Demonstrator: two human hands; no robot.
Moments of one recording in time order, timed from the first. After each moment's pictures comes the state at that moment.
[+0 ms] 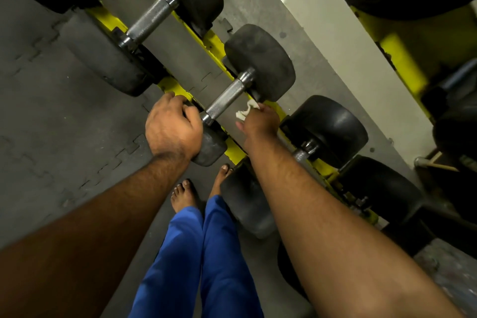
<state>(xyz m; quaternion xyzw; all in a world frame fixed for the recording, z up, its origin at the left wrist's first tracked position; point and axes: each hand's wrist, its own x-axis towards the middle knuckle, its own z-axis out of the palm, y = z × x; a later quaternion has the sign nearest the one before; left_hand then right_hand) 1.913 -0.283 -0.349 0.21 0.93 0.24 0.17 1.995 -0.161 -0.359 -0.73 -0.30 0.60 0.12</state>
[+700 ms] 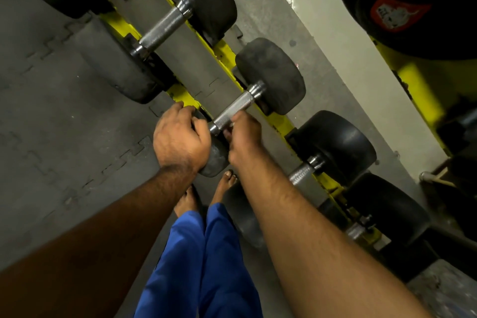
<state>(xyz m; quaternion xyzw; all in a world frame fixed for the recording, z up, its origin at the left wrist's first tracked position) 1.912 -0.282 -0.351 0.20 0.94 0.23 0.16 1.960 -0.184 -0.351 -0.69 -0.27 0.67 0.05</state>
